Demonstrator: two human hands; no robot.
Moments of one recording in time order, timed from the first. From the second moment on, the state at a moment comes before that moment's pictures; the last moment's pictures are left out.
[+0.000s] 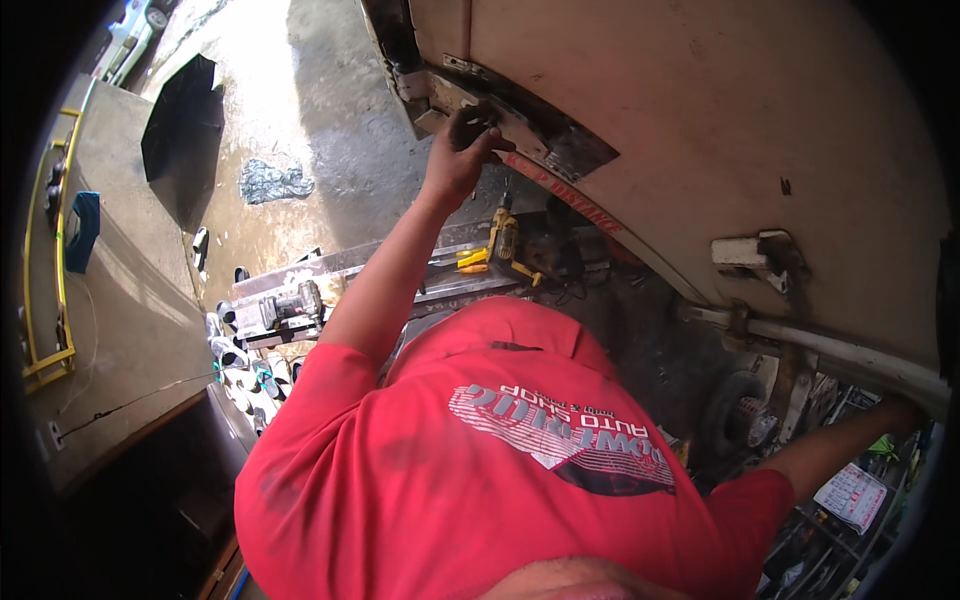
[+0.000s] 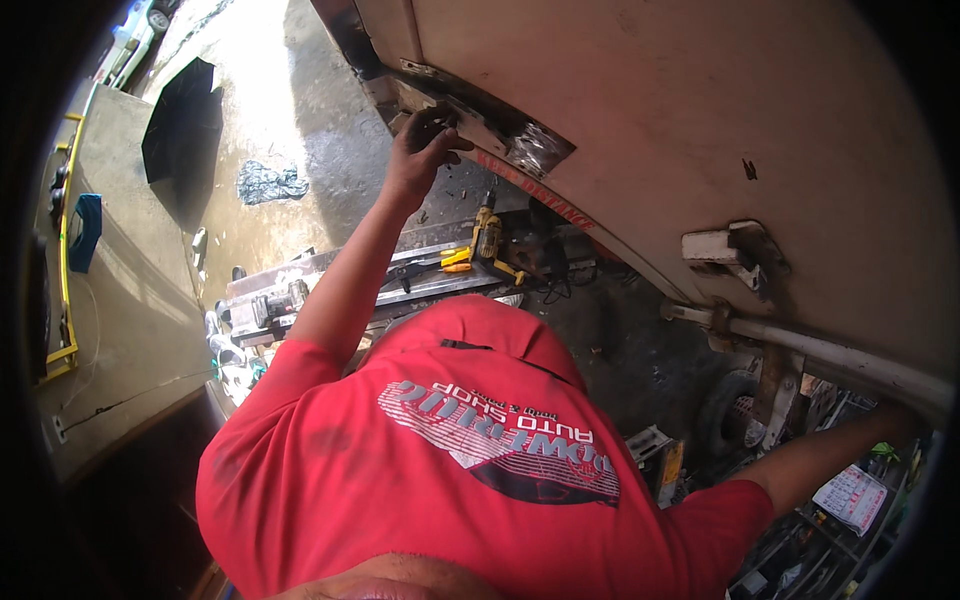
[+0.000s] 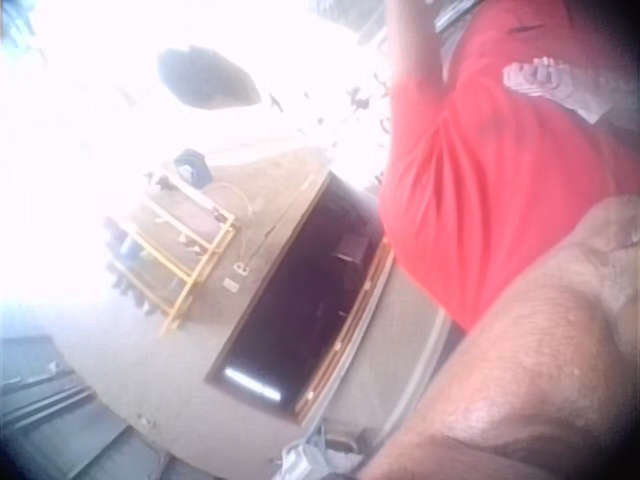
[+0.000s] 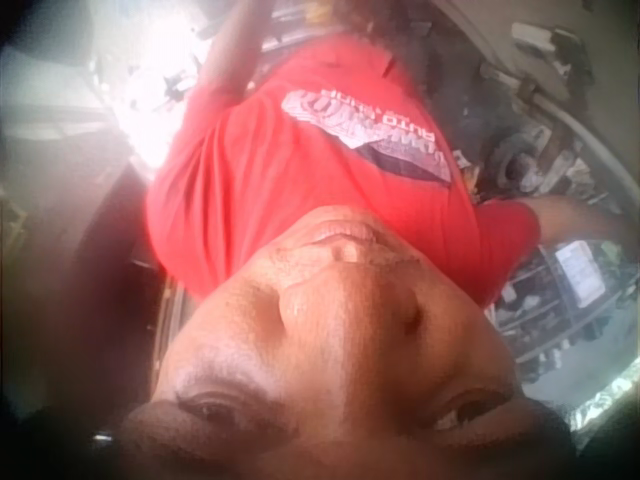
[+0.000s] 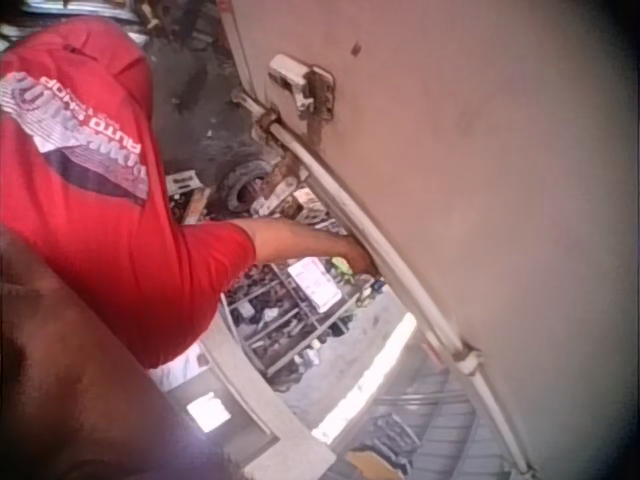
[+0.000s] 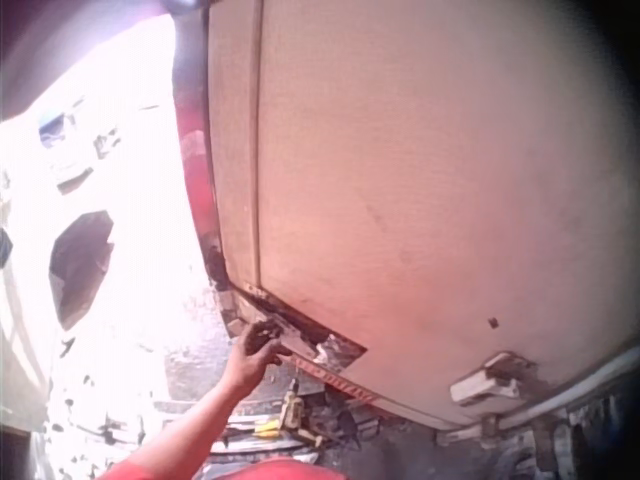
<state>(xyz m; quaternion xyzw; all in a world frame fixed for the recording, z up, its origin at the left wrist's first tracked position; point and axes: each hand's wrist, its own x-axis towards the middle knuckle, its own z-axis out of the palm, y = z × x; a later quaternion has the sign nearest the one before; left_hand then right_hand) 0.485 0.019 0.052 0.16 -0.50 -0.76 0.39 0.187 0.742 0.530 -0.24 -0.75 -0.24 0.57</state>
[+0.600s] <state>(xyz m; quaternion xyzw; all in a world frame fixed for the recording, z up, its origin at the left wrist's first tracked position) 0.449 -0.009 0.021 0.27 -0.47 -0.76 0.36 0.186 0.756 0.524 -0.29 -0.74 -0.27 0.55</state>
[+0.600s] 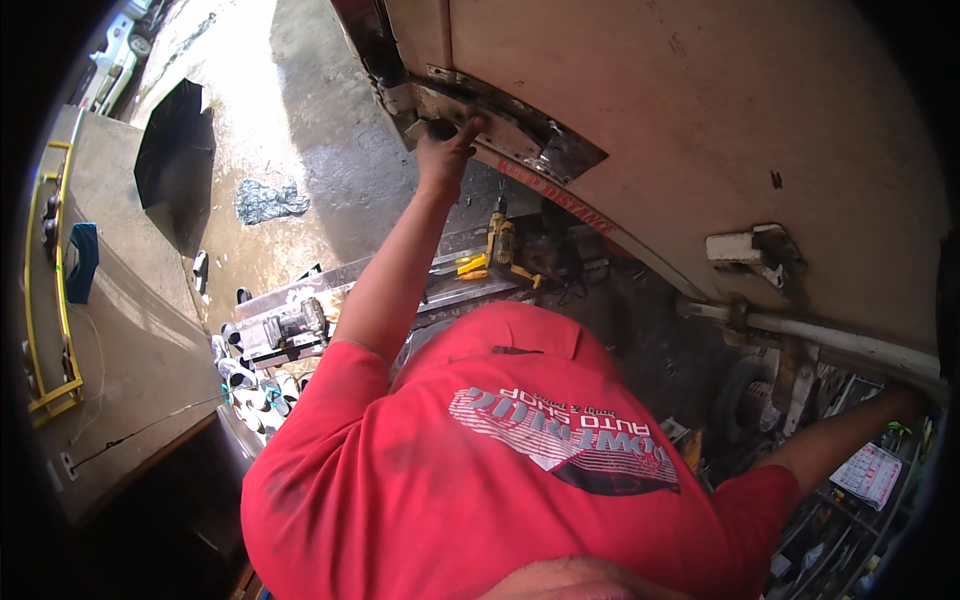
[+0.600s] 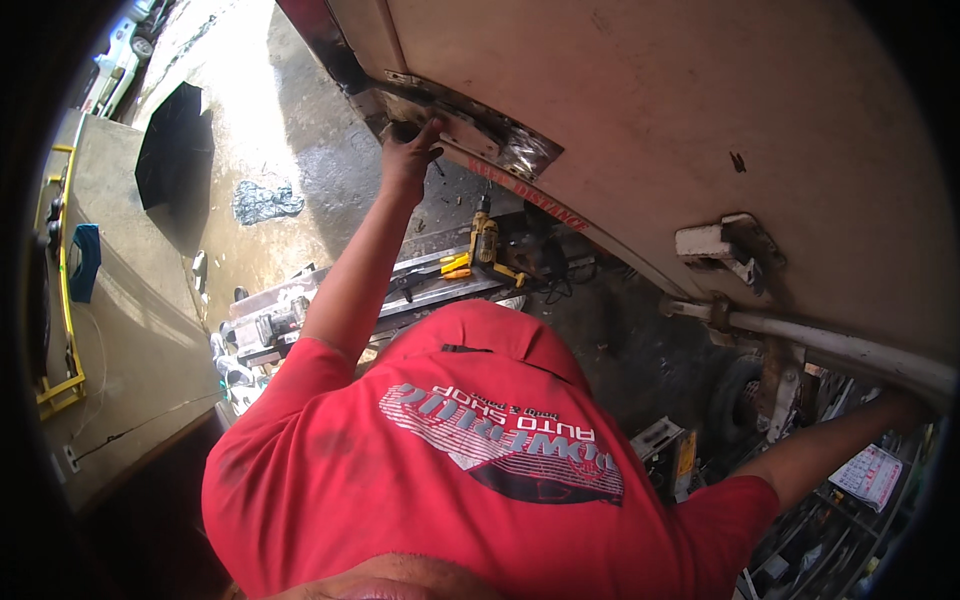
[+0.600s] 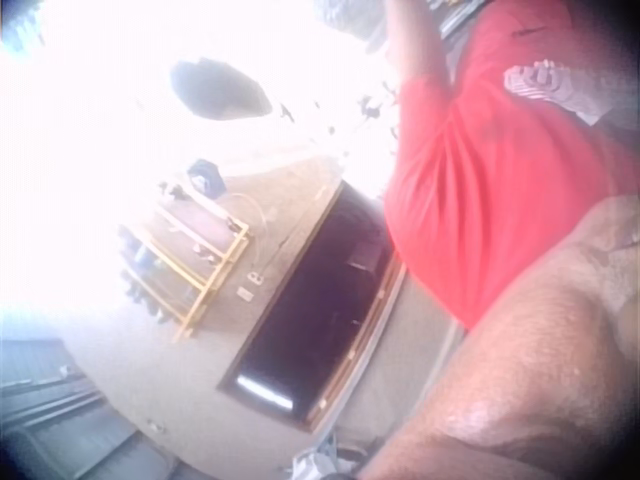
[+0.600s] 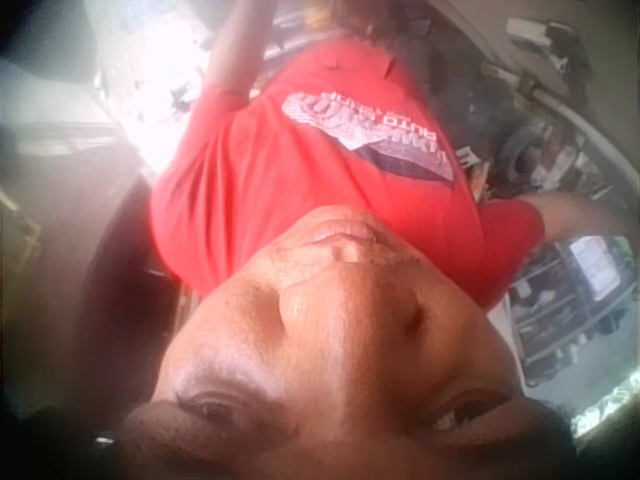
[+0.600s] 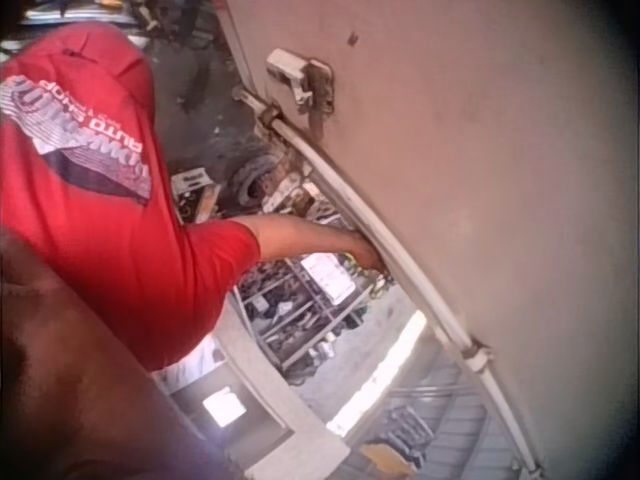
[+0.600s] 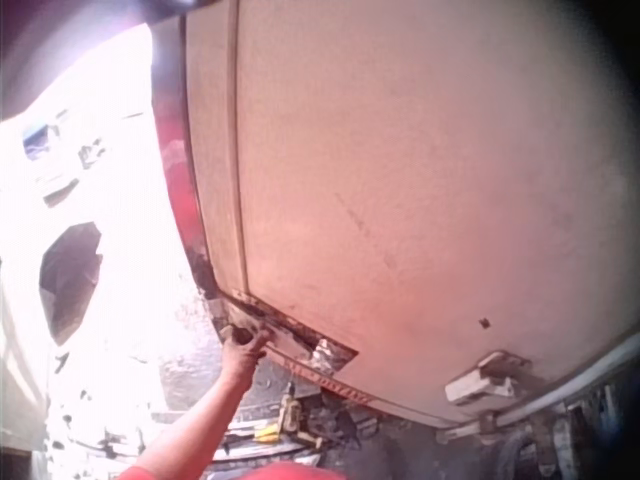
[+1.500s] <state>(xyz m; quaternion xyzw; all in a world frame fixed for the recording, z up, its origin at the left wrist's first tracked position) 0.433 0.010 0.012 0.17 -0.34 -0.87 0.31 0.167 0.819 0.517 -0.23 -0.77 -0.42 0.42</state>
